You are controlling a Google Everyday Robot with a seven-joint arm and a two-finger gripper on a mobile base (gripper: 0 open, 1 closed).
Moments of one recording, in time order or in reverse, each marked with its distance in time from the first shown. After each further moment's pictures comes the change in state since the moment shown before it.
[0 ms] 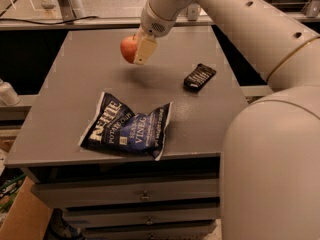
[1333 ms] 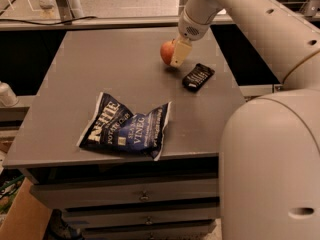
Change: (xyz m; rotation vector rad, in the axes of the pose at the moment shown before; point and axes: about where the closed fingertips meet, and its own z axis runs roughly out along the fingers) arm 0.124 -0.027 -0.018 0.044 0.185 0.195
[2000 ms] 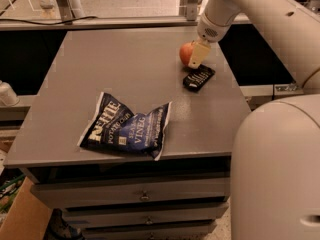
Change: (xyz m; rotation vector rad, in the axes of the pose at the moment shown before) arm 0.060 -0.011 -0.013 0.036 0.076 0.108
